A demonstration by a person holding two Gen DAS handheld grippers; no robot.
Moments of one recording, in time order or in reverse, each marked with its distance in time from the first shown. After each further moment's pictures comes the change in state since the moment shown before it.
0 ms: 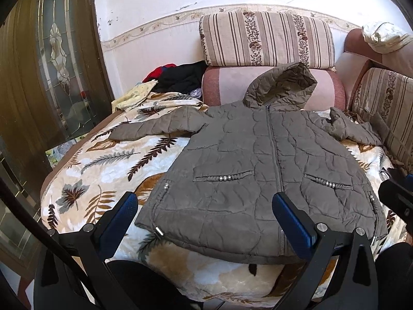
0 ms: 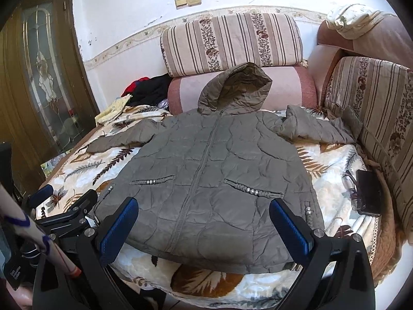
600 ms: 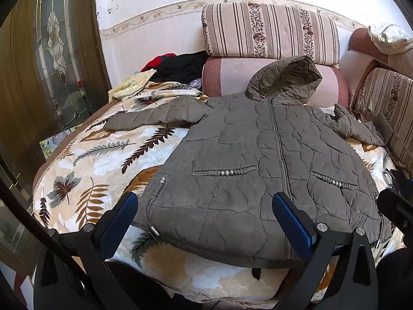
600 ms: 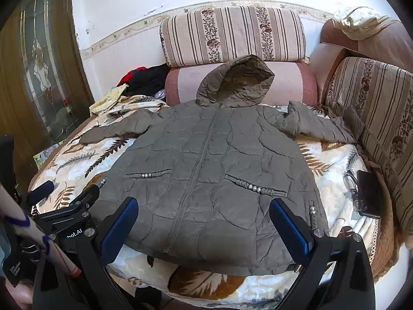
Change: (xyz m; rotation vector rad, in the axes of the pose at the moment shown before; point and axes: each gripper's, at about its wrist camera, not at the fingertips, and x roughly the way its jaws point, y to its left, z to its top) left arm 0.035 0.015 -0.011 0.018 -0.005 0.027; right arm 0.023 0.016 -0.002 -0.034 0.022 -0.022
